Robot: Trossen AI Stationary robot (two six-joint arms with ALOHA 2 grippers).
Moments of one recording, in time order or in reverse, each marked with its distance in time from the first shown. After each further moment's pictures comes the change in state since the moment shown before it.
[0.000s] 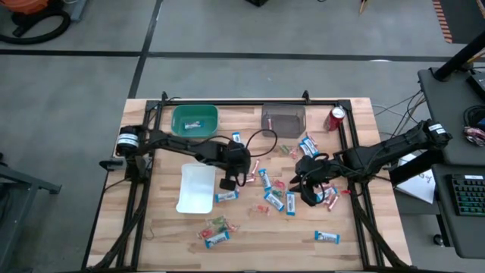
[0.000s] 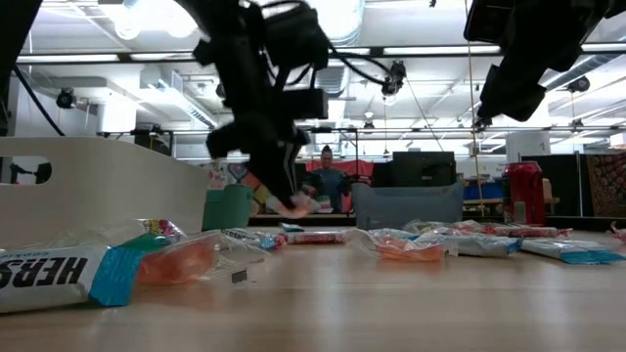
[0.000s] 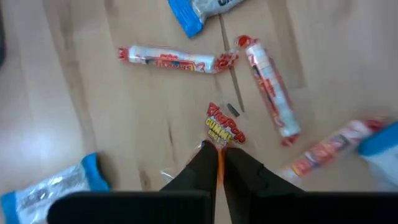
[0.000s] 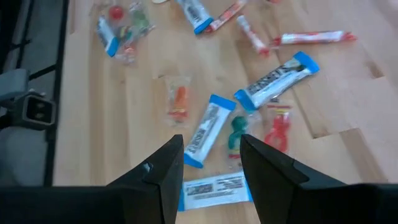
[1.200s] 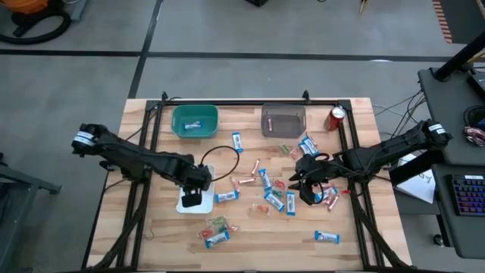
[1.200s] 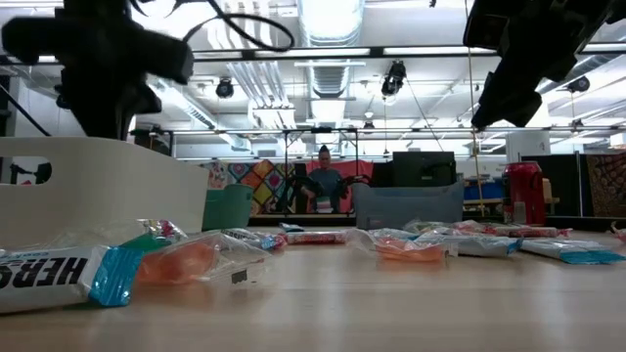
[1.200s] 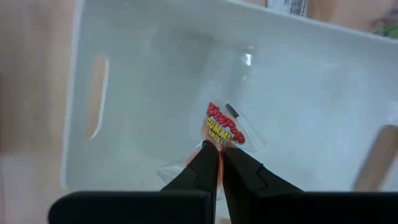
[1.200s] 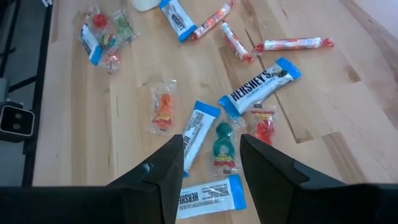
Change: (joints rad) left arm -0.285 -0.435 -0.265 -0.451 0.002 -0.736; right arm 0.000 0.000 -0.029 0.036 0.049 0.000
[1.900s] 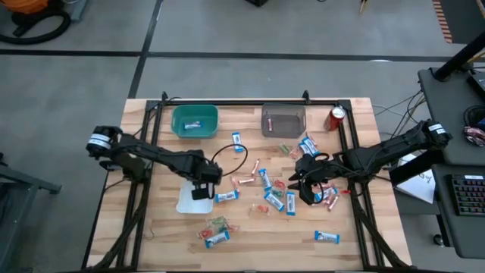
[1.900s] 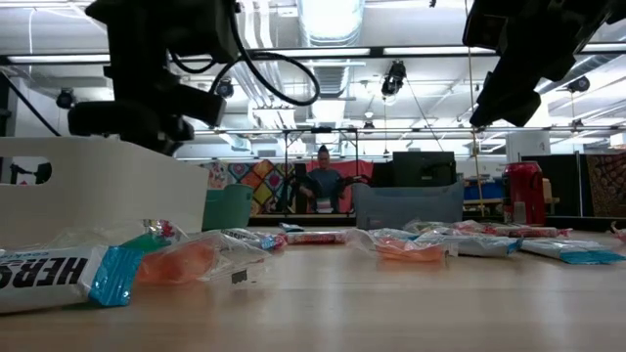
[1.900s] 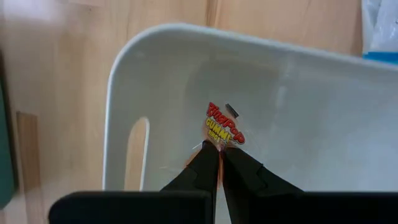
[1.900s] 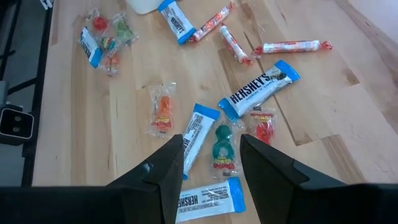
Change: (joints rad) left arm 0.111 0.164 -0.007 0.110 -0.106 0.160; right arm 0.000 0.000 -0.001 0.007 0.007 0.000
